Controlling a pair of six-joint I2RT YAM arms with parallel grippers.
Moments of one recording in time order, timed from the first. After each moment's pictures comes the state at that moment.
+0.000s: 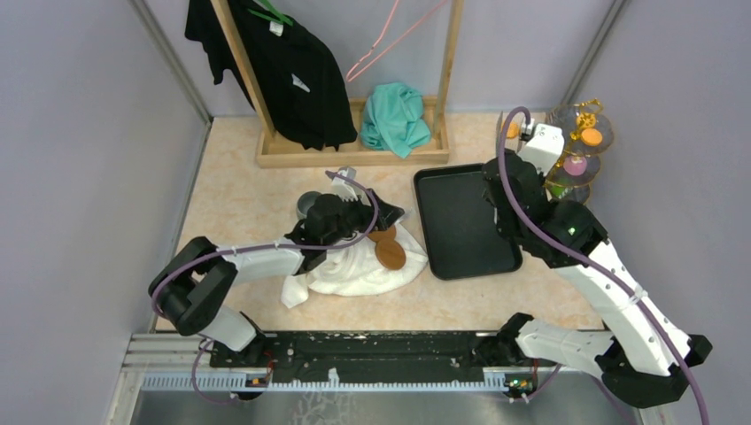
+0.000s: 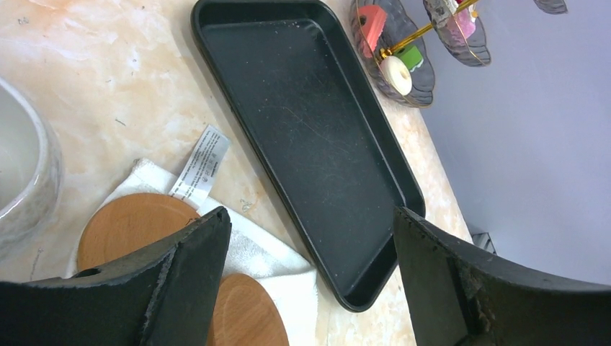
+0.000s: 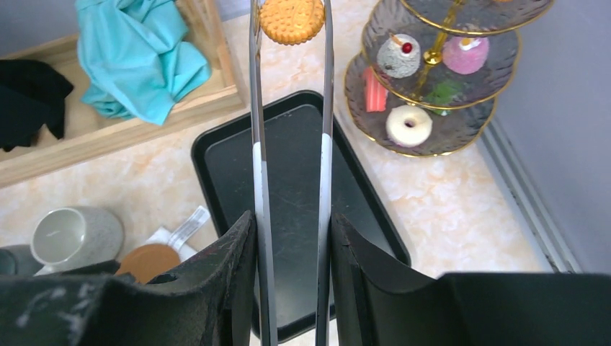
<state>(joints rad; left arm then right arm) -0.77 1.53 0.66 0.67 0.02 -0.76 0.74 0.98 1.40 -0.99 0.89 0.59</state>
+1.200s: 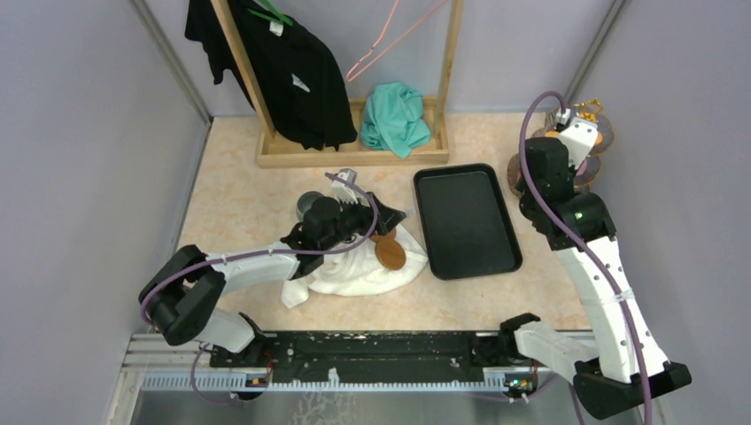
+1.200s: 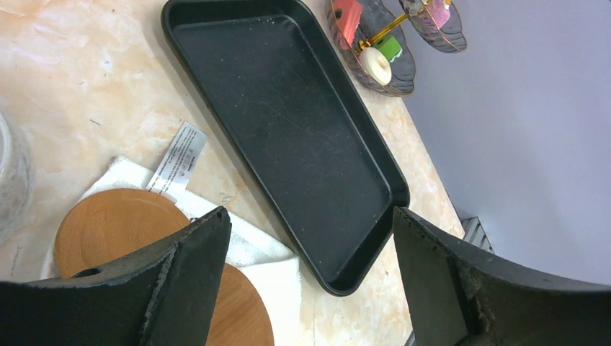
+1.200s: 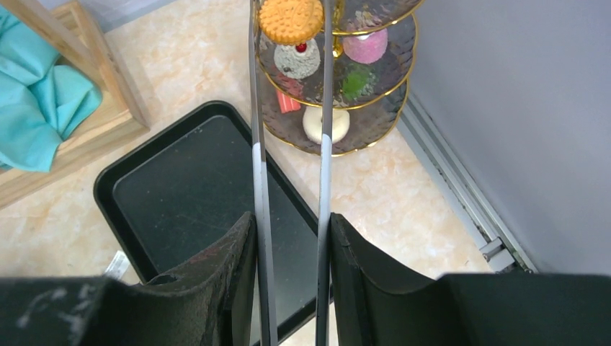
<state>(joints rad) -0.80 1.45 0.65 0.64 0.03 -0.73 0.35 1.00 1.37 -0.96 0.75 0.46</state>
